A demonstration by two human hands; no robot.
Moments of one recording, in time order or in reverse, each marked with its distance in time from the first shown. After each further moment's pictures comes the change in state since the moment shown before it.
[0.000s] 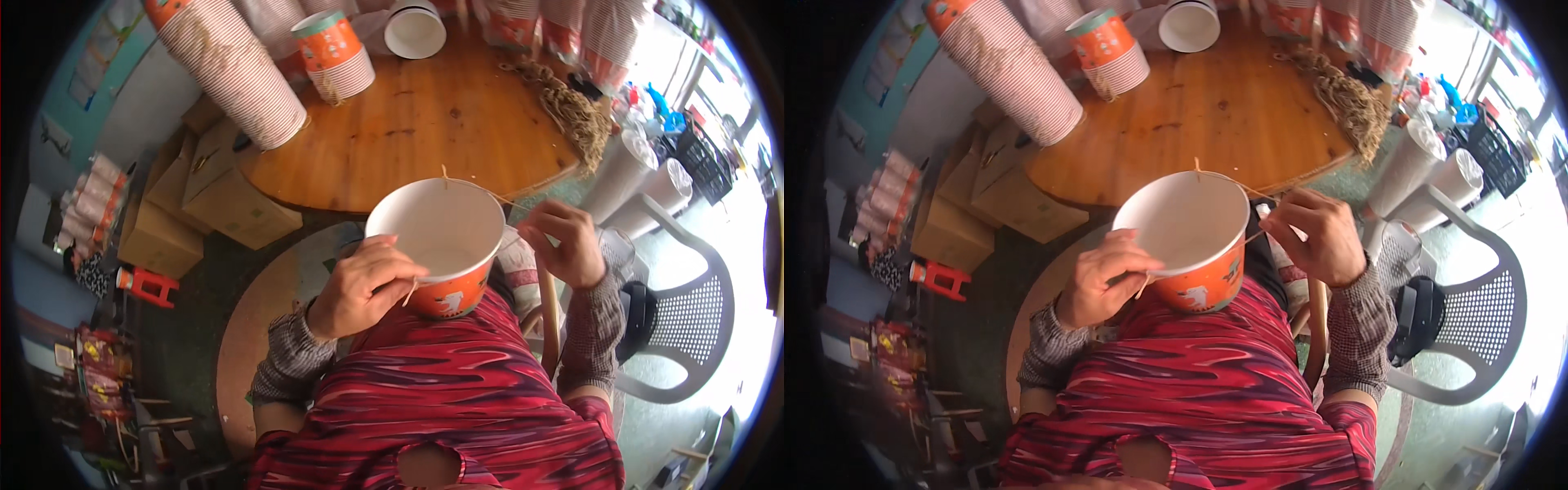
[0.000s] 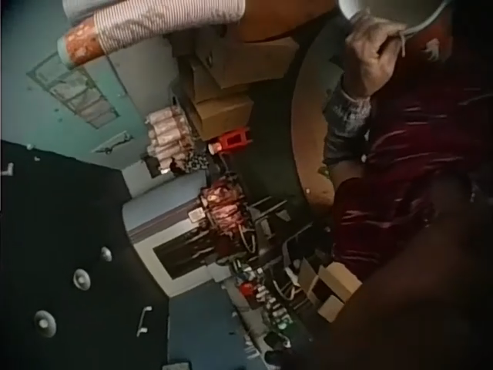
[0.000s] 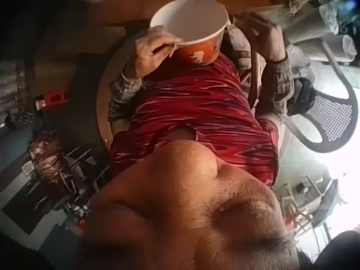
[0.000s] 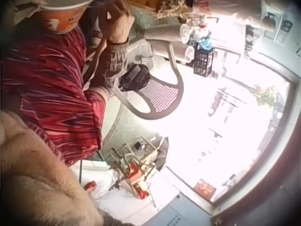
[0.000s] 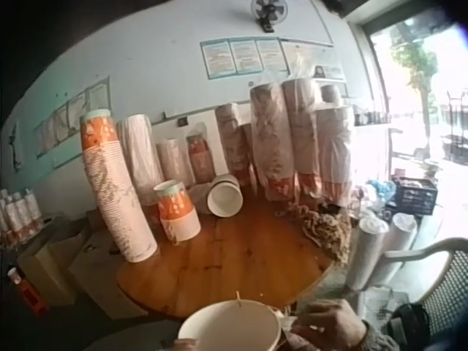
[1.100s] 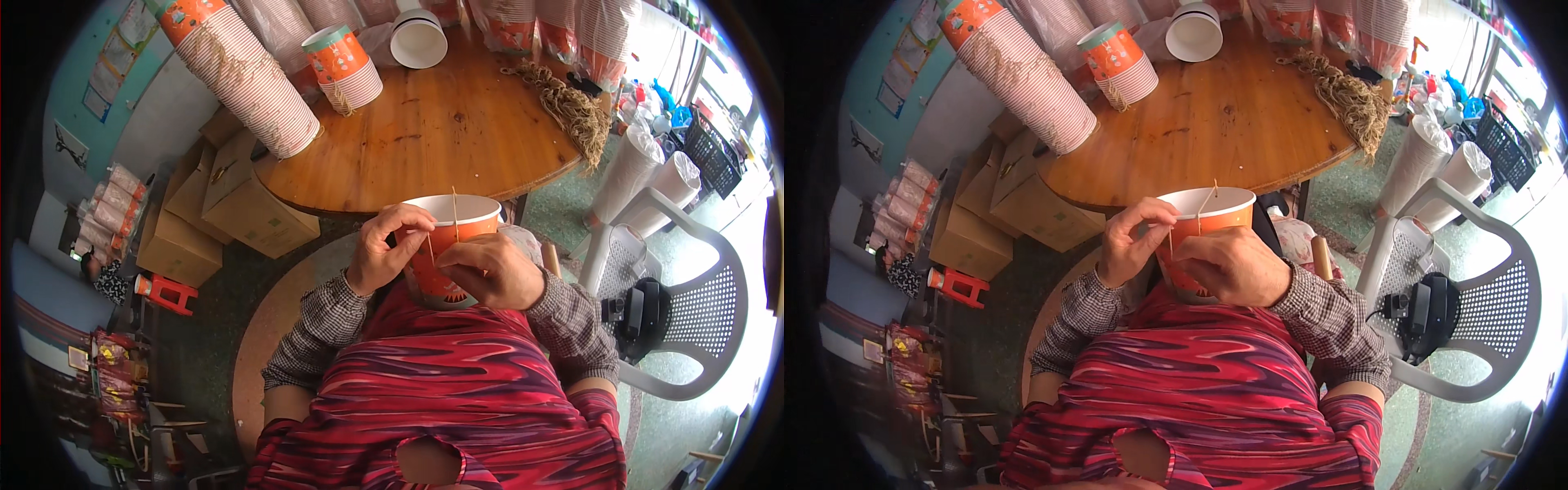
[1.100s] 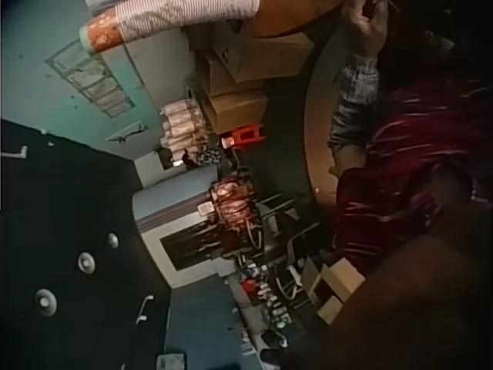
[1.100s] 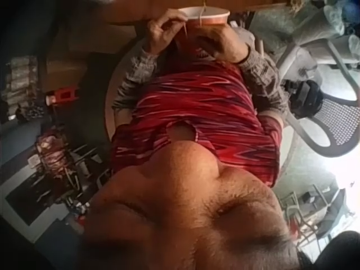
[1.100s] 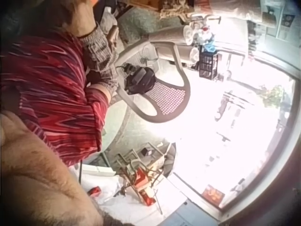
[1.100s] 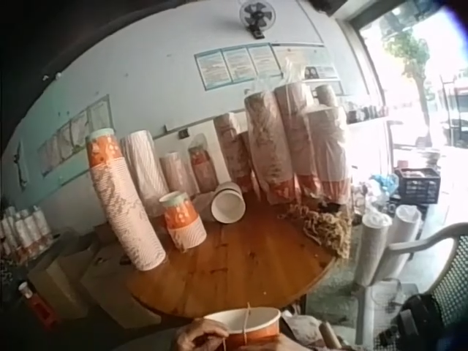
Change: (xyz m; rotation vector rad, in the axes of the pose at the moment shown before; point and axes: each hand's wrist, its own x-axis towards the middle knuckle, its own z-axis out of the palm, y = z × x) left_hand 0.015 -0.033 0.034 -0.260 0.202 -0.085; right_hand 0.001 -0.050 0.056 0.454 -0.196 -0.132
